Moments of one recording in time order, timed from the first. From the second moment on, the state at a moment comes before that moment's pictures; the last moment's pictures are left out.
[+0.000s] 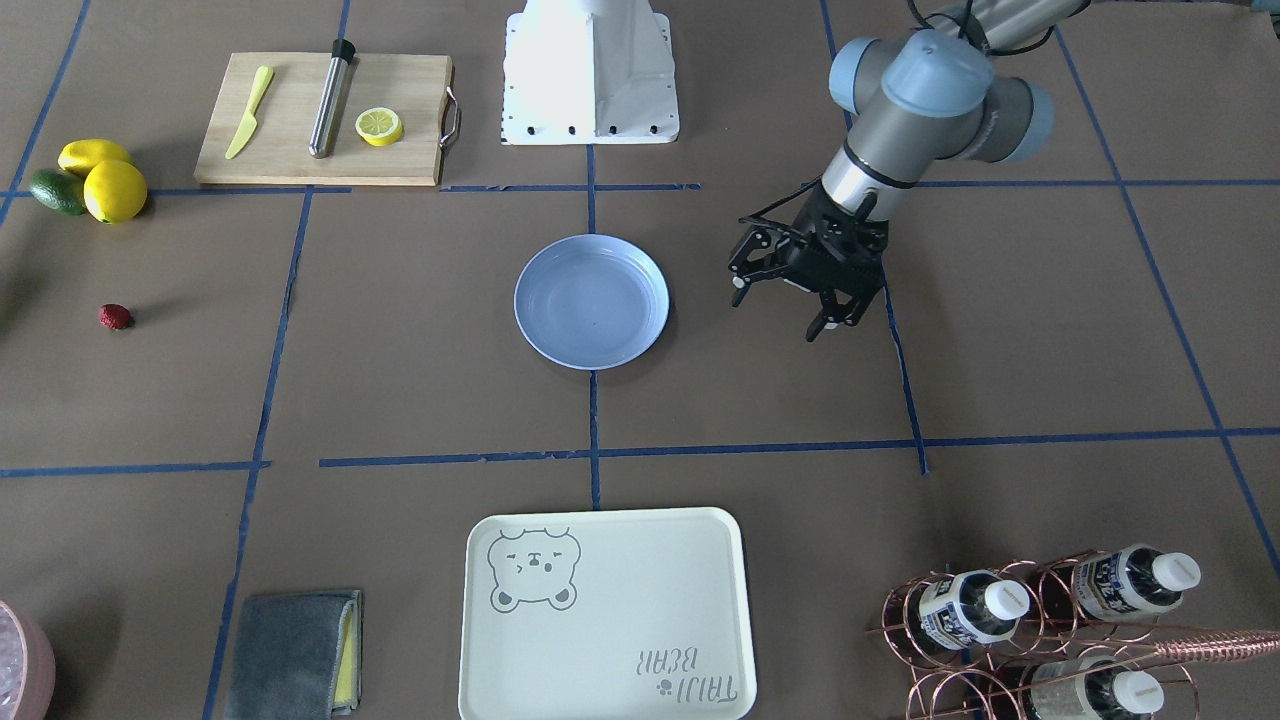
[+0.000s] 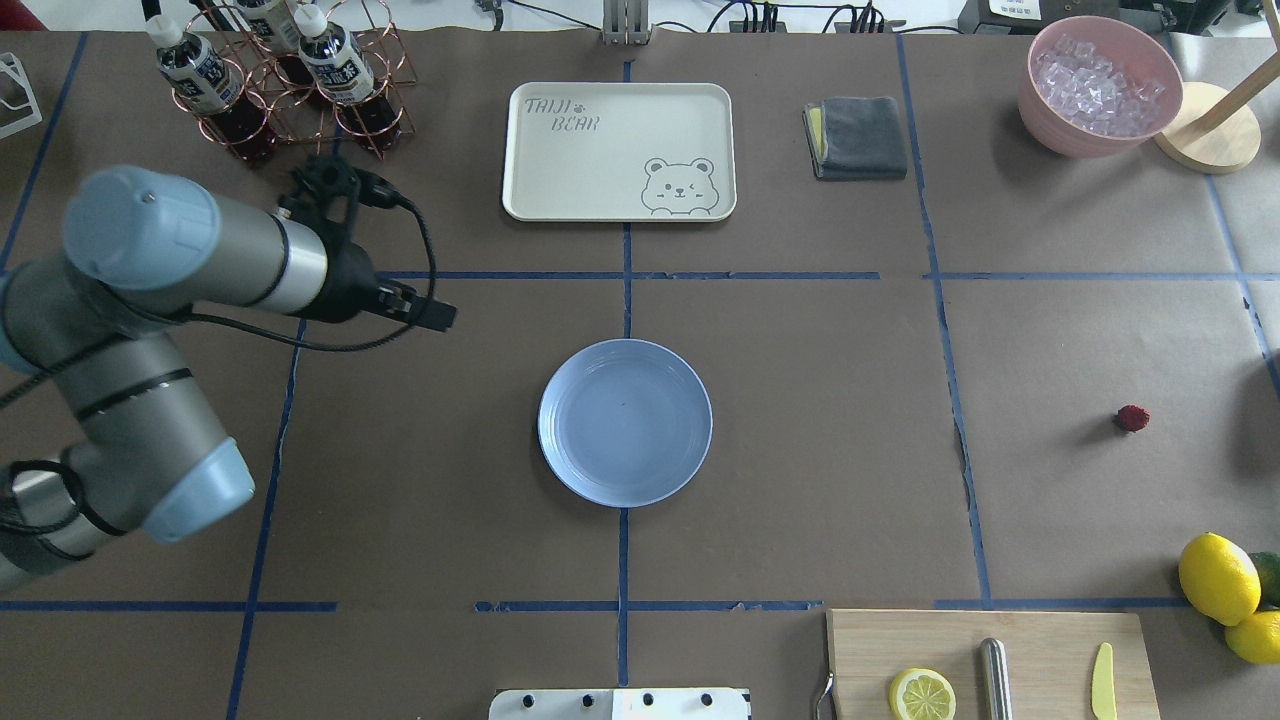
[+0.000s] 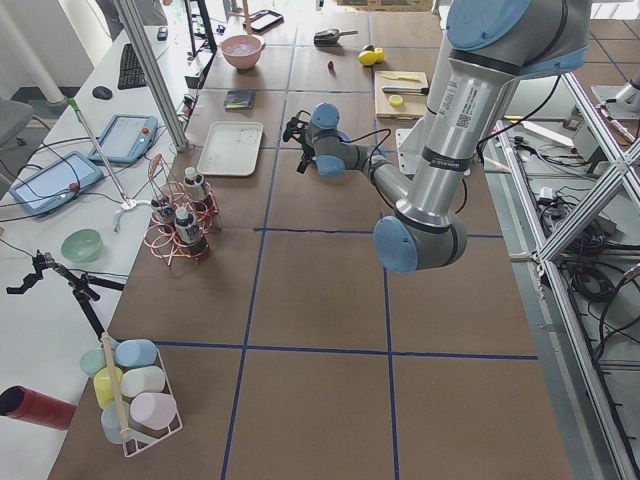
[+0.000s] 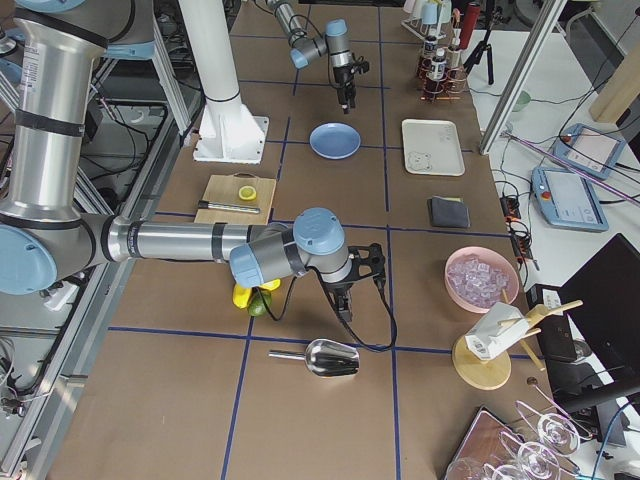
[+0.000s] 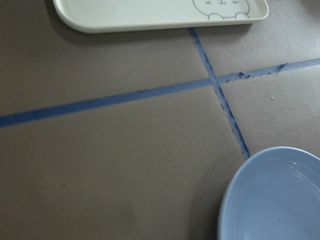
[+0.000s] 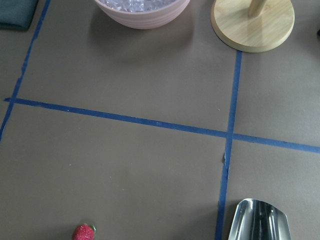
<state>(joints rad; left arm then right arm) -0.75 -1.91 -1.83 -2.02 -1.95 -0.74 1.51 -1.77 1.83 -1.16 2.40 0.20</state>
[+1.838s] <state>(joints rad) -1.57 -1.59 -1.66 -1.50 -2.34 0.15 0.85 -1.79 1.76 -0.72 1.96 0.80</state>
